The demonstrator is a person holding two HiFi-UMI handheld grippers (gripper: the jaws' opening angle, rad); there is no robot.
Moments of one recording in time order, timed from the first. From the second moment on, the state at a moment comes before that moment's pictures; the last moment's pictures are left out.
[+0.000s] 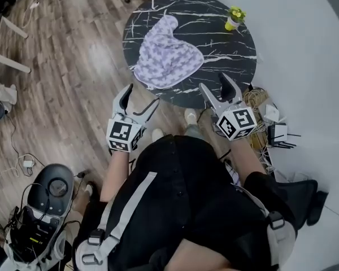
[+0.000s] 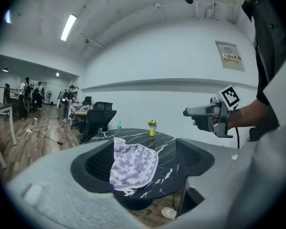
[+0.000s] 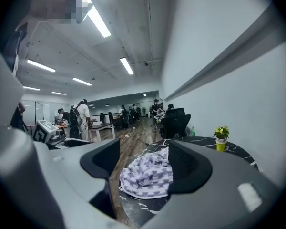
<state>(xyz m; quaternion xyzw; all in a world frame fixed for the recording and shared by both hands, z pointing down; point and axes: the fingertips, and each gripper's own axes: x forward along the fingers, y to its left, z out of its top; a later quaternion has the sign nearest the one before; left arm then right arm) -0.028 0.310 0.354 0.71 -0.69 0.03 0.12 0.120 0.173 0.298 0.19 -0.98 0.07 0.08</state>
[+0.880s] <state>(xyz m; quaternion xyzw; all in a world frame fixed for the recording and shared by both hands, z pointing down) -0.066 0.241 0.370 0.58 -0.79 0.01 0.17 -0.027 0.044 0.434 -0.03 -0.97 0.00 0.25</state>
